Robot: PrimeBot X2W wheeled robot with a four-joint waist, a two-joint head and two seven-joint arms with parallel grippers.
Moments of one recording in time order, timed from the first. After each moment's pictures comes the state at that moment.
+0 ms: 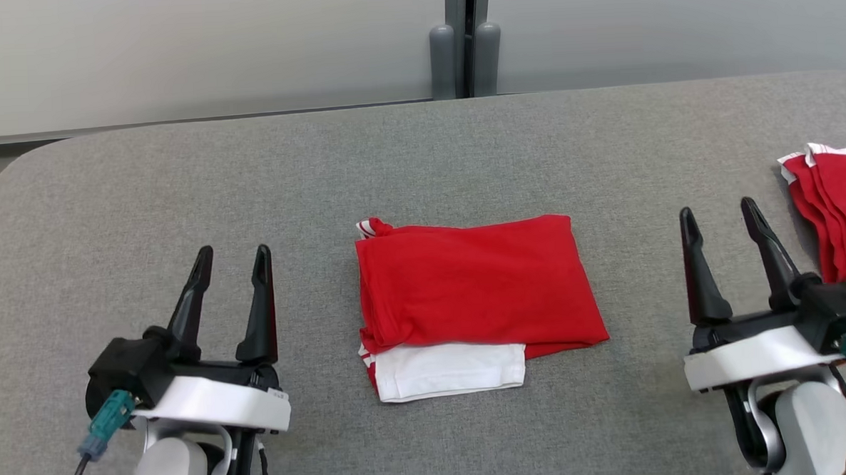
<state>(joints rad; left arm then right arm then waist) -0.20 0.05 -0.08 0.21 -0.31 -0.12 -0.26 -0.25 -0.11 0.07 0.27 0.12 0.13 -0.26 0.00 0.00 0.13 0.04</state>
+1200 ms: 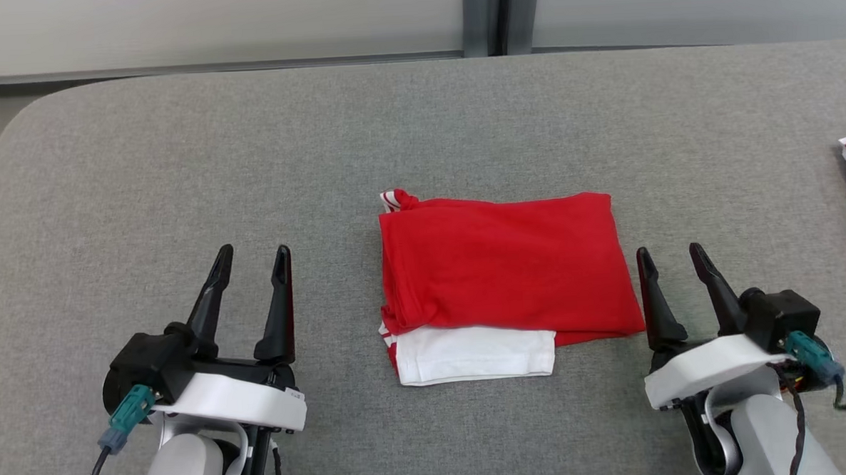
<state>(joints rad) -0.19 0.05 -0.12 0.22 -0.31 -0.10 -0.26 -0.27 -0.05 0.11 0.44 0.19 0.13 -0.25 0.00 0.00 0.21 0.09</state>
